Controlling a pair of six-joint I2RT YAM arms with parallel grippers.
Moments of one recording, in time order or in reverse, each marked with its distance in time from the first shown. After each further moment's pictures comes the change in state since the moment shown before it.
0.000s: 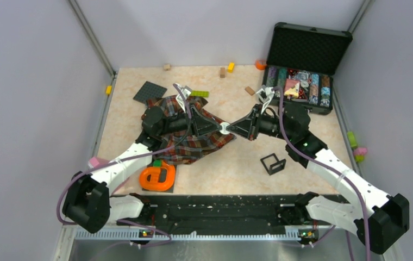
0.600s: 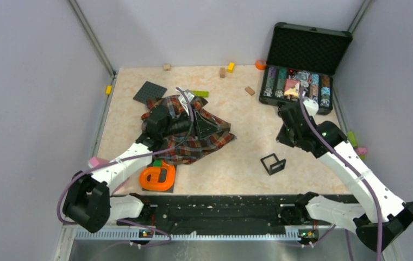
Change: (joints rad) left arm 0.002 0.008 0.000 -0.209 -0.115 0.205; right arm -0.001 0.002 0.332 -1.104 0.949 0.235
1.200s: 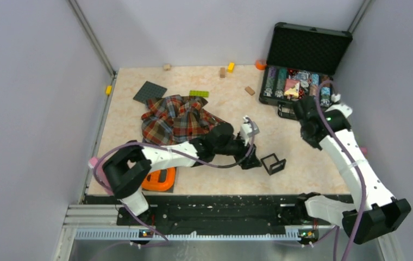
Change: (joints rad) left arm -0.461 0.386 0.195 -0.167 -0.299 0.359; right arm -0.217 0.114 0.005 -0.415 0.359 0.331
